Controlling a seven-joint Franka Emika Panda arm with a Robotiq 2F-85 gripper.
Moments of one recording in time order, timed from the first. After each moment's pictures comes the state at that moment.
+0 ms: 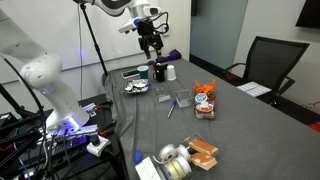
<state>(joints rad) -0.06 -0.31 -0.16 -2.31 -0.30 2.16 -0.38</state>
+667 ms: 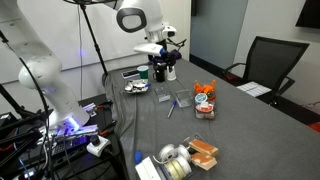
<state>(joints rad) -0.06 -0.09 -0.26 -2.26 0.17 2.32 -0.98</state>
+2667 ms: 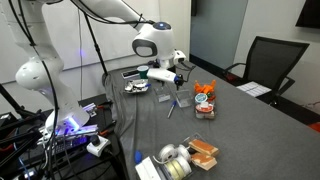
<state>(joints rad) -0.17 0.20 -0.19 -2.22 0.40 2.49 -1.31</state>
